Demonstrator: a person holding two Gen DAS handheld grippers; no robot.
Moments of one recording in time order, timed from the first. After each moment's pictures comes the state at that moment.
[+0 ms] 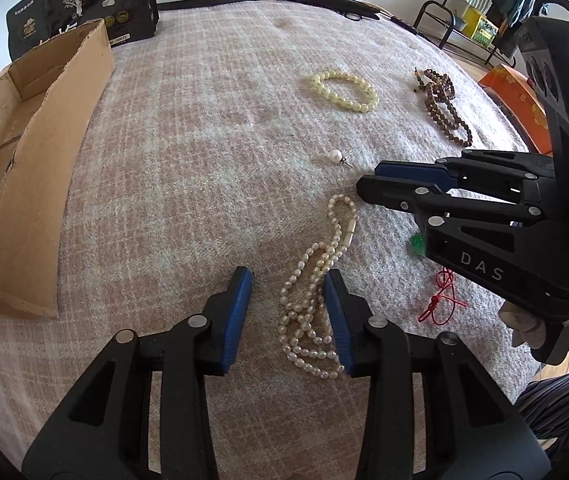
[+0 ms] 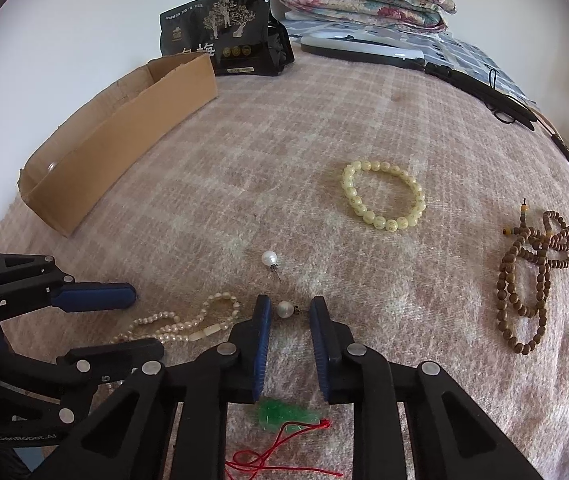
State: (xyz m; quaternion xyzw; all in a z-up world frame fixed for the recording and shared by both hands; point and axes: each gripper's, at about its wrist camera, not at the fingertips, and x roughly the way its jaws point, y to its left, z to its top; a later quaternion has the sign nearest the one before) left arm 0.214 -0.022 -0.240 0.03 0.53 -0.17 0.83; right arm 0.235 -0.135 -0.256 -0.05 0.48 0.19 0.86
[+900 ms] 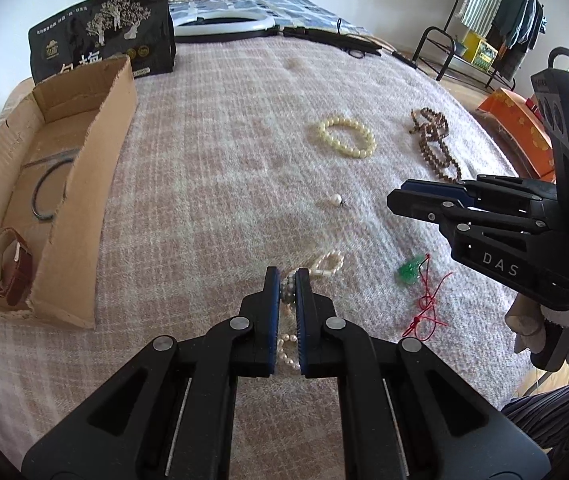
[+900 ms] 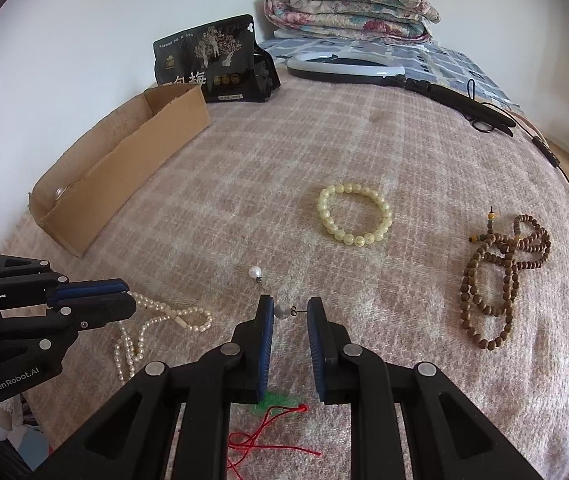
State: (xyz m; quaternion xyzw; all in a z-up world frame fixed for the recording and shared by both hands) left arm 0.208 -0.009 -0.203 0.01 0.49 -0.16 0.86; right arm 0.227 -0.155 -0.228 -0.02 0.45 0.18 0.87
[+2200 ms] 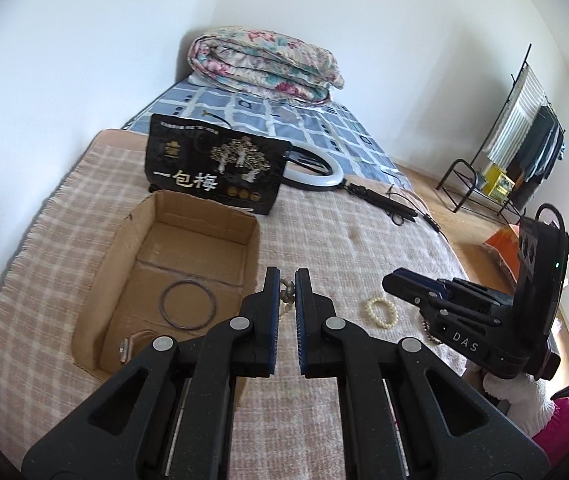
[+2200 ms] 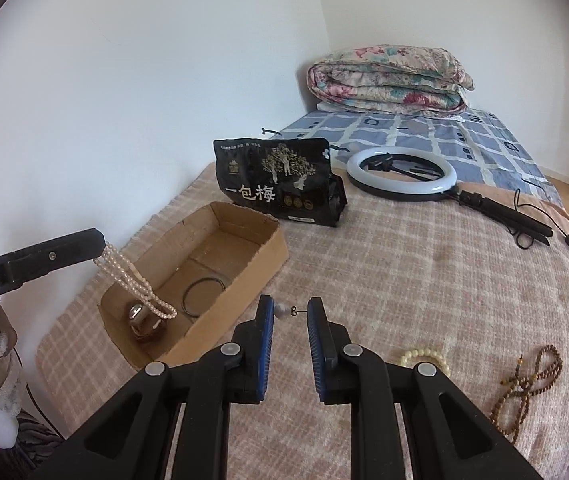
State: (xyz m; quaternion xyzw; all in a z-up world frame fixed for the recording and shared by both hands) left arm 0.230 0.128 -0.067 -0.13 0.35 -0.09 0.92; right arm 0.277 -0.071 -0.122 0.01 0.36 0.25 0.90
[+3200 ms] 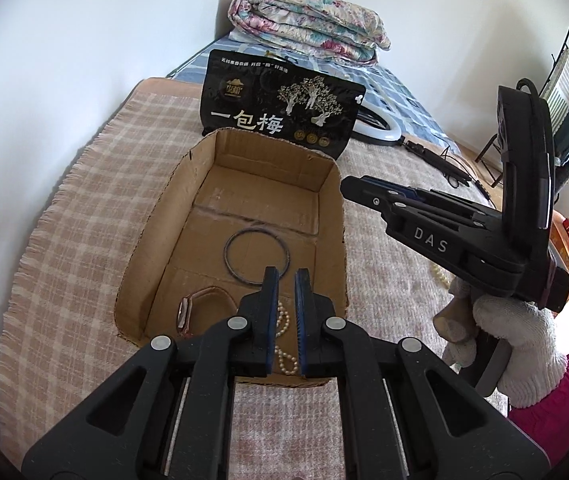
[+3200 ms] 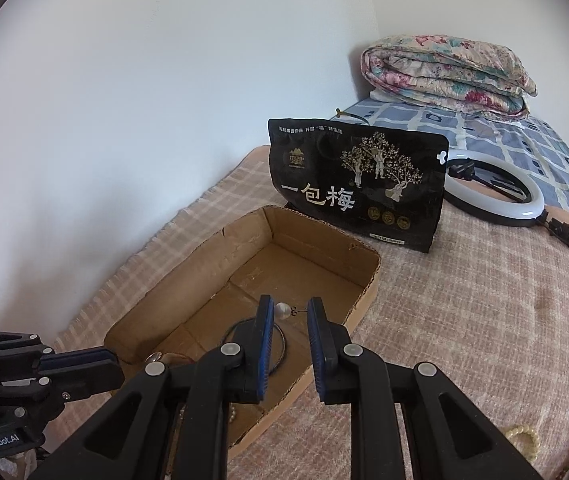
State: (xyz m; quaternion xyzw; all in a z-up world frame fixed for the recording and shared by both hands) left arm 0.233 0.169 -0.124 -0.12 0.43 -0.03 0.89; right arm 0.336 0.038 -0.156 -0.01 0.37 0.30 0.88
